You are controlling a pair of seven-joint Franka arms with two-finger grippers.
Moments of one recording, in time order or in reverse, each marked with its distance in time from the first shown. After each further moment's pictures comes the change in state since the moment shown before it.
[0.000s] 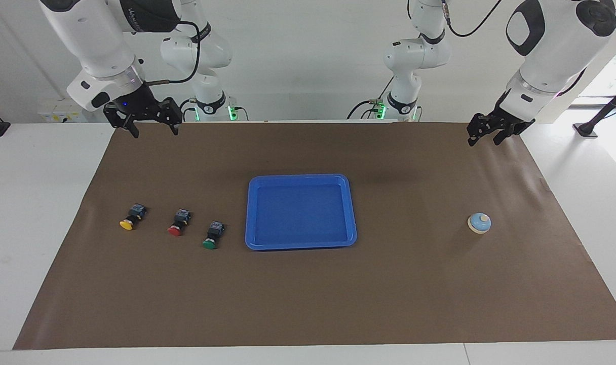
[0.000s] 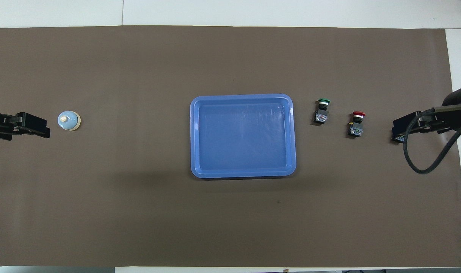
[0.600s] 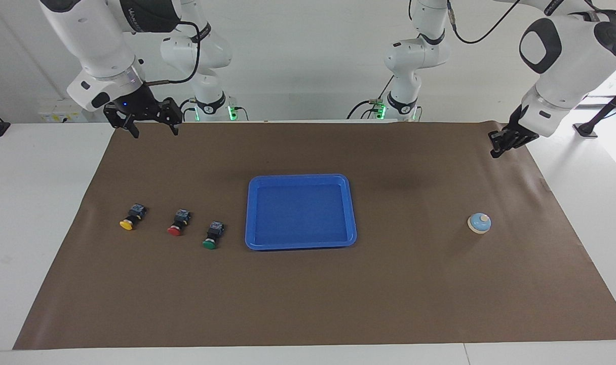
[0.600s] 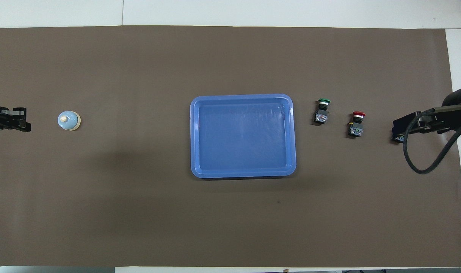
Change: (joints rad) left arm 0.102 0.156 0.011 -0.031 0.022 0.186 0.036; right arm 0.000 0.000 0.000 -0.001 0.000 0.000 0.000
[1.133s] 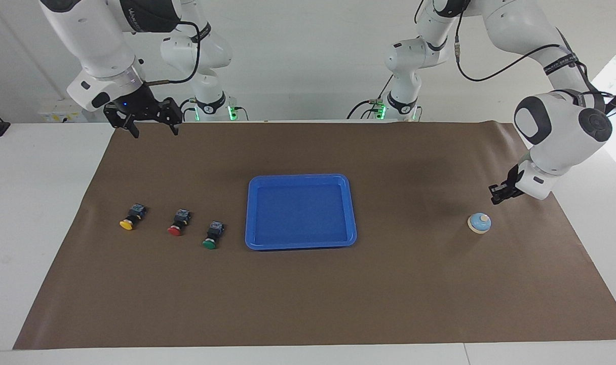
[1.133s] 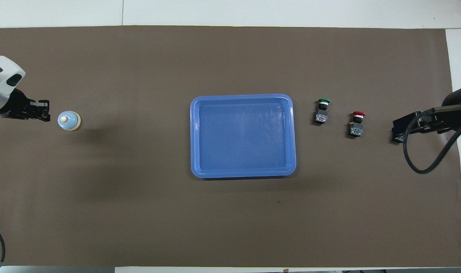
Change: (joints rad) left arm 0.016 0.172 -0.001 -0.003 0.012 0.184 0.005; right arm 0.000 0.000 0.000 0.000 0.000 0.000 0.000
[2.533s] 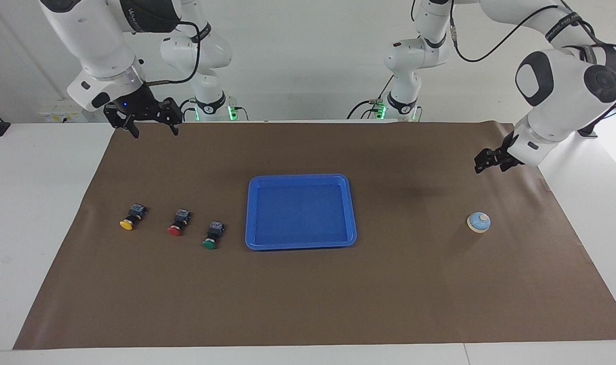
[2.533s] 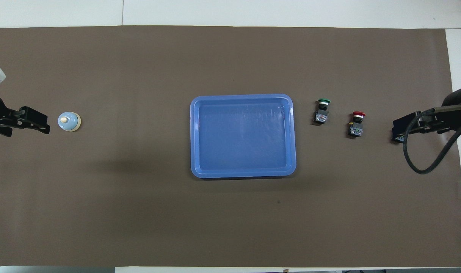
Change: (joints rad) left arm -0.057 -0.205 -0.021 0.075 -0.002 -0.367 0.003; right arm 0.000 0.000 0.000 0.000 0.000 0.000 0.000
